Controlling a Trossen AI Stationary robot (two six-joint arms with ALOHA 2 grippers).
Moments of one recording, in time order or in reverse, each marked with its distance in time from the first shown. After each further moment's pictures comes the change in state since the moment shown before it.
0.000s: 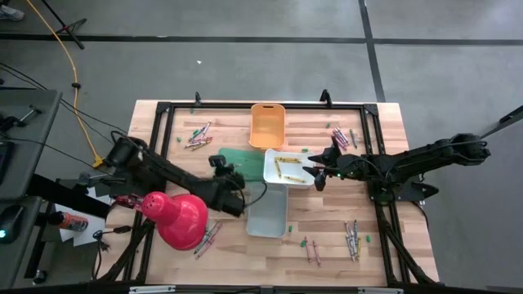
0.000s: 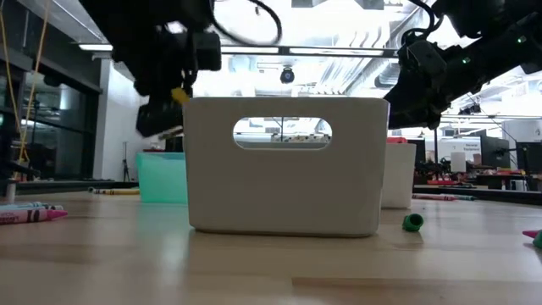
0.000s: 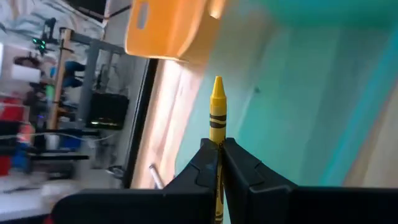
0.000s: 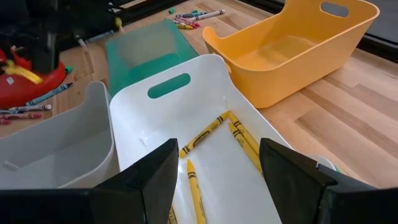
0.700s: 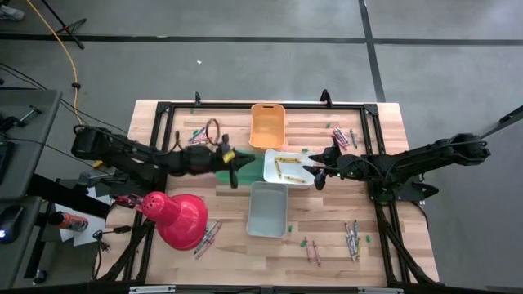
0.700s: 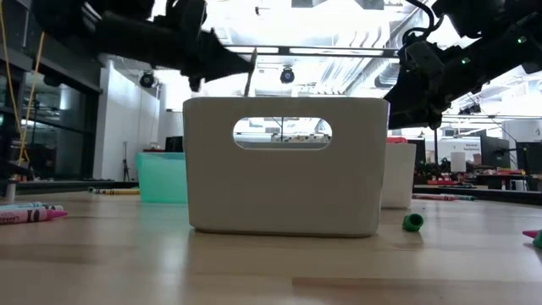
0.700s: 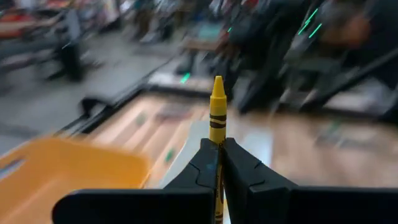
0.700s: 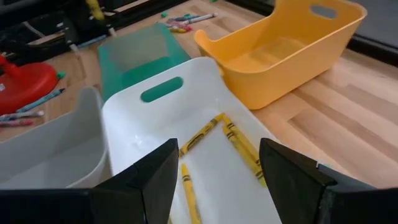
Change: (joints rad) left arm 0.354 -0.378 -0.603 1.704 0.807 0.409; right arm 0.000 0.000 0.000 0.000 0.042 0.017
